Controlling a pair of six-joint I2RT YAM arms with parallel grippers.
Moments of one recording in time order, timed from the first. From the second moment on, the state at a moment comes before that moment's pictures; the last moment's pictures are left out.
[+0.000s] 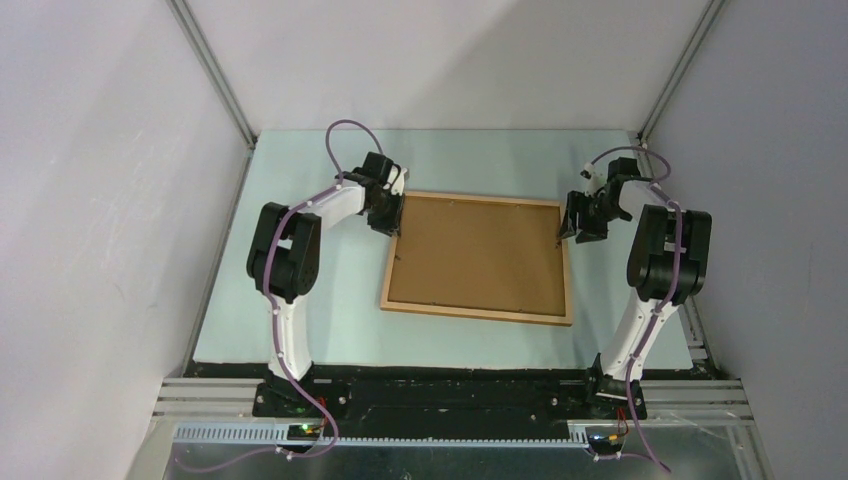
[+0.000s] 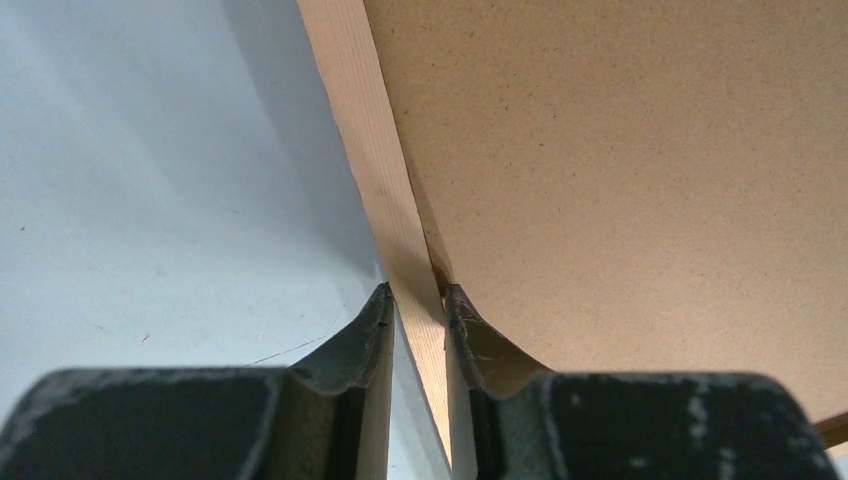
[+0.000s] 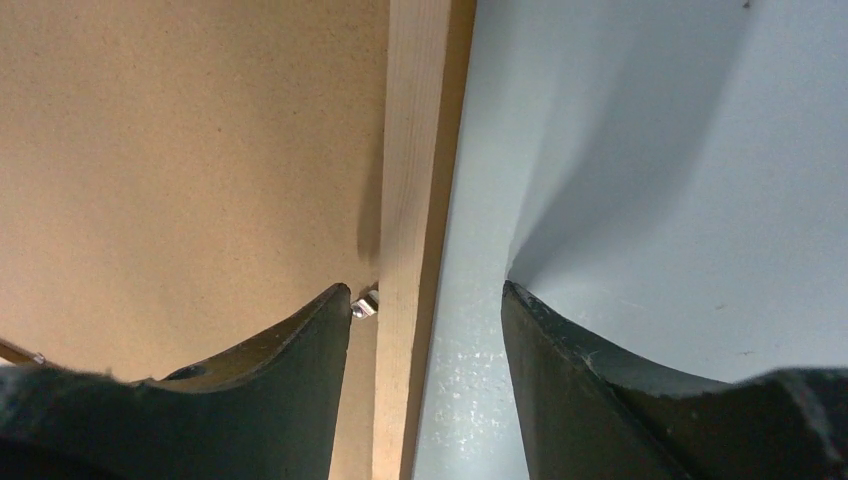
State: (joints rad) left arm -0.35 2.05 1.48 -0.57 0.17 -0.11; right arm -0.17 1.98 1.37 -0.65 -0.42 -0.08
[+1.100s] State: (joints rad) left arm -0.34 2.05 1.47 -0.57 0.20 -0.12; right arm -0.07 1.96 1.35 -0.61 -0.23 -0.05
